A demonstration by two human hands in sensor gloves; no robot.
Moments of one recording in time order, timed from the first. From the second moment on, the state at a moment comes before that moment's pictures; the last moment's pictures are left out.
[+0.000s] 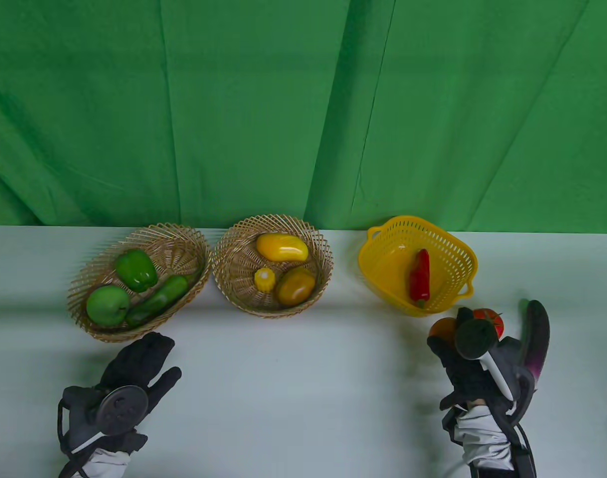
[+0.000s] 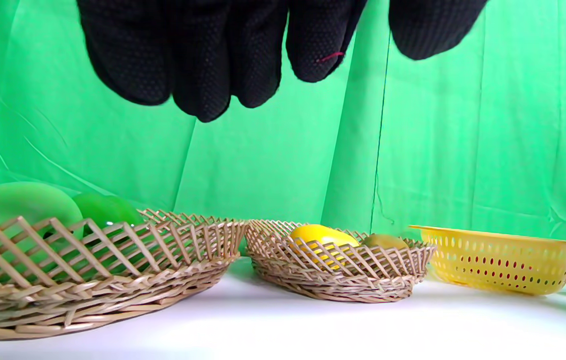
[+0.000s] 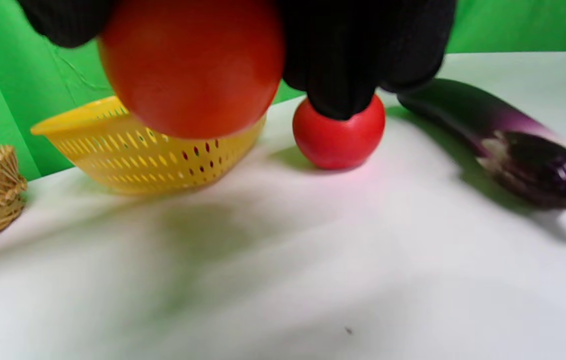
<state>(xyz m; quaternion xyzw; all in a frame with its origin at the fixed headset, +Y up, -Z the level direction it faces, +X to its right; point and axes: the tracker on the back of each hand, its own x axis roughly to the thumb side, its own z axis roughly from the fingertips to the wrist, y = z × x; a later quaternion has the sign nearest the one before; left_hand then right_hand) -0.289 -0.694 -0.250 0.14 -0.12 0.07 0.98 0.276 -0.676 -0.336 -0.18 0.07 0.97 0.13</state>
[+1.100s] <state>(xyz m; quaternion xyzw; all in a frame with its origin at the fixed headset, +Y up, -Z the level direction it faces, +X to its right) -0.293 -0.694 -0.250 0.14 -0.11 0.06 0.98 0.199 -0.657 -0.440 -0.22 0.02 0.97 0.08</state>
